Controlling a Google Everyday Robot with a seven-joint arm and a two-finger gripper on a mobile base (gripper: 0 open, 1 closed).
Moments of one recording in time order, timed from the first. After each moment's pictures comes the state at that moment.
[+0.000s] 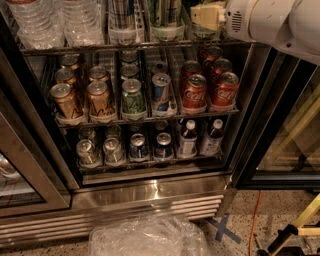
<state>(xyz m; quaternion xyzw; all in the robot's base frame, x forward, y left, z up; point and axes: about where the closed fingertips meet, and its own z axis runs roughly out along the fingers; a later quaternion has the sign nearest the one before) 0.677 -0.124 1.067 -0.23 0.72 0.13 0.64</state>
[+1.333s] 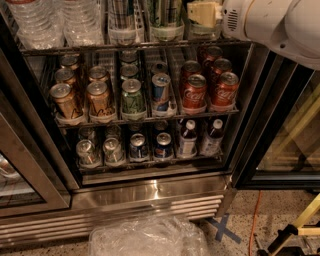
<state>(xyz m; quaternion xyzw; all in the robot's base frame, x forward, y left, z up) 0.676 -0.113 1.080 -0.22 0.70 0.13 0.67</state>
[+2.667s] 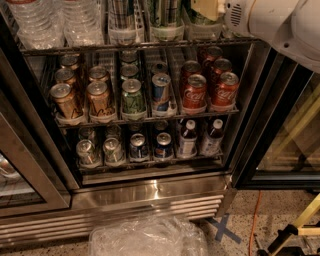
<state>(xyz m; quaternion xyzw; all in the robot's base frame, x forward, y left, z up) 0.660 -0.118 1.103 -0.22 0.67 0.11 0.70</state>
